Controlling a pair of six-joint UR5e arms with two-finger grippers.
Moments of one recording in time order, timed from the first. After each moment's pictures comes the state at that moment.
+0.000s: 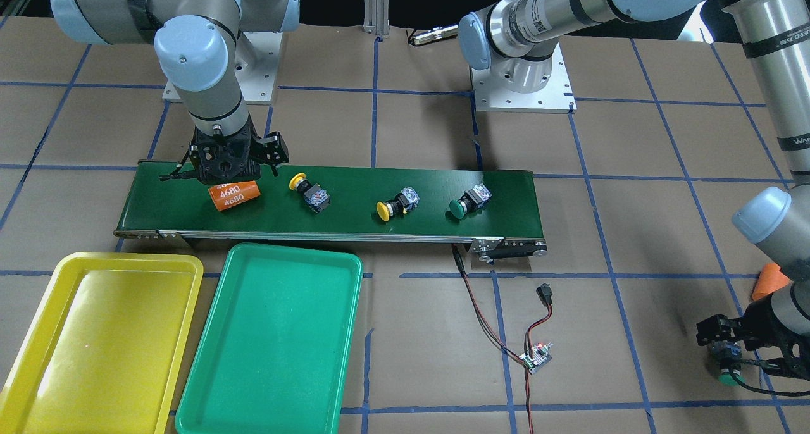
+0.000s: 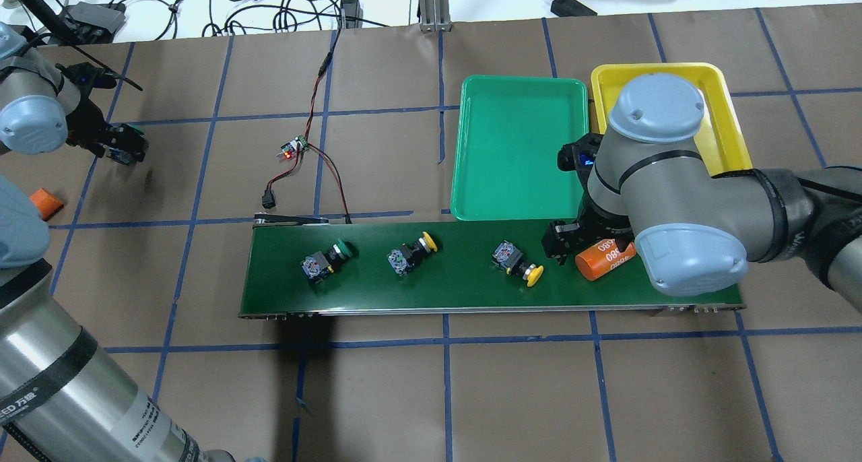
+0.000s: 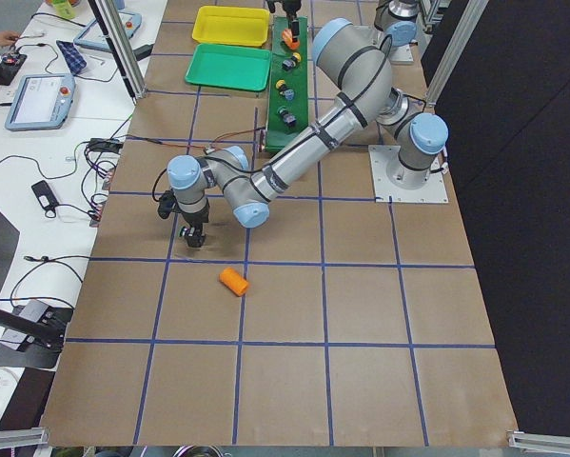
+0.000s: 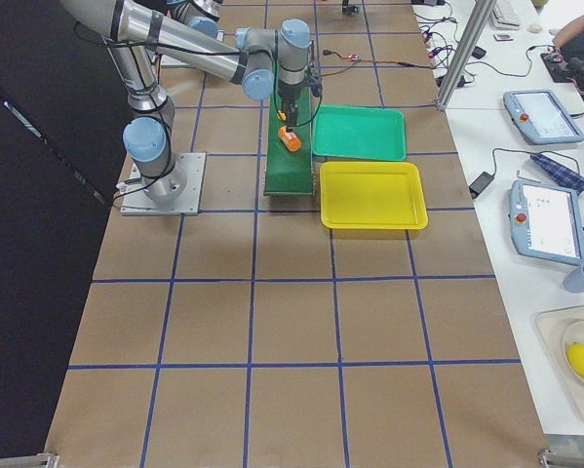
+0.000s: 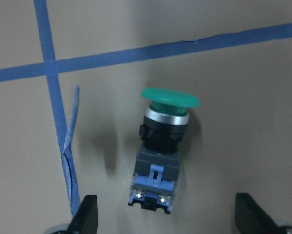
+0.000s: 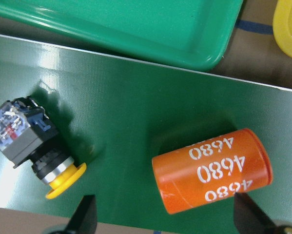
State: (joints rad) left arm -1.03 -2.30 -1.38 -0.98 1.58 0.68; right arm 1.63 -1.56 2.07 -2.00 -1.59 -0.11
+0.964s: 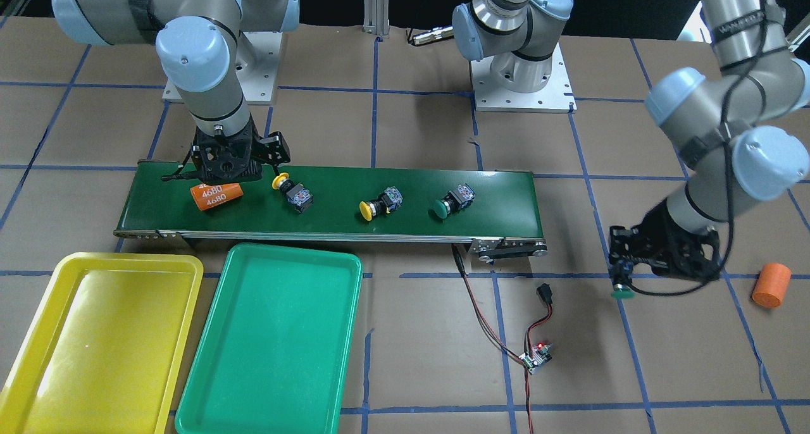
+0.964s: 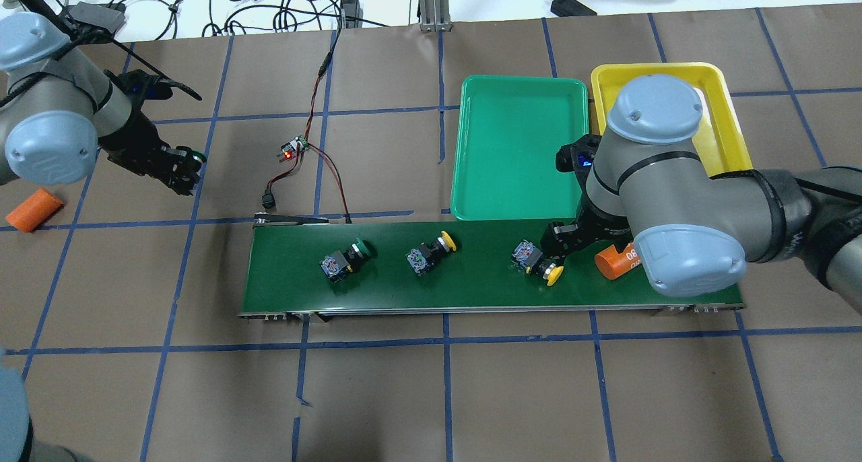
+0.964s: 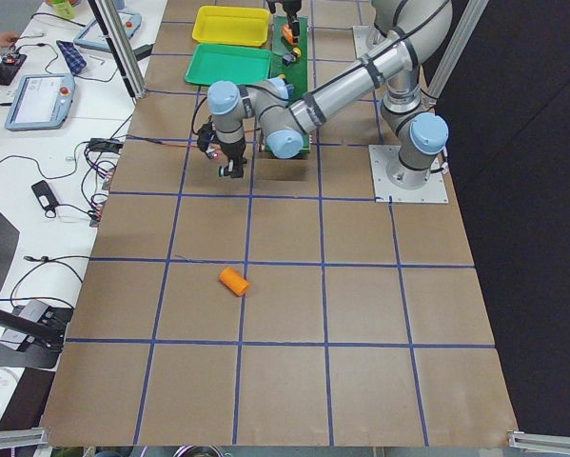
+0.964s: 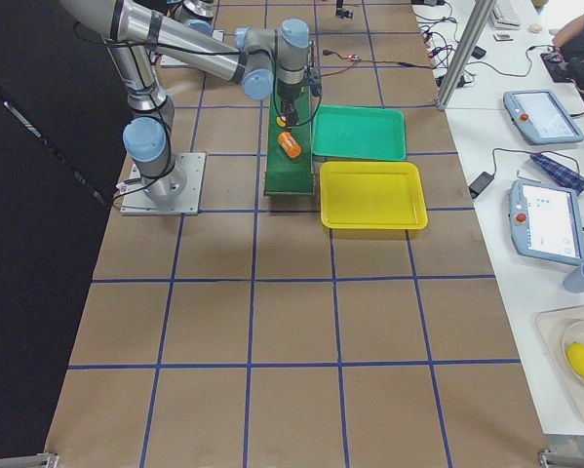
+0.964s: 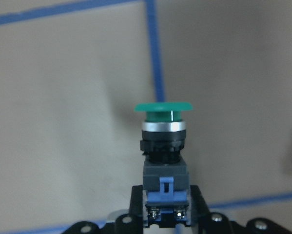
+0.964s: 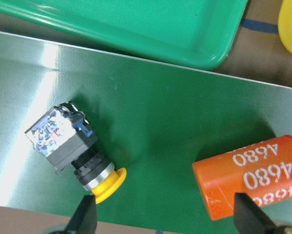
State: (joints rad) left arm -1.21 -1.79 -1.86 -1.10 1.52 0.48; right arm 1.64 -1.56 2.07 -2.00 -1.59 -0.11
